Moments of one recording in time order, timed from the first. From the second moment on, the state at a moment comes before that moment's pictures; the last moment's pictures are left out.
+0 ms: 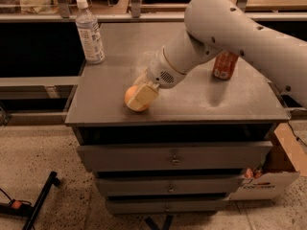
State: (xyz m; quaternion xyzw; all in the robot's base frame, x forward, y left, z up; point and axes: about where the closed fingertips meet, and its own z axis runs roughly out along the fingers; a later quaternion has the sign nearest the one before) arm 0.552 0.031 0.846 -0.61 0.72 0.22 0.26
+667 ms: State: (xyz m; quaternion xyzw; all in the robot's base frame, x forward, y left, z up) arm 0.580 0.022 0.895 -0.60 0.71 0.19 0.32
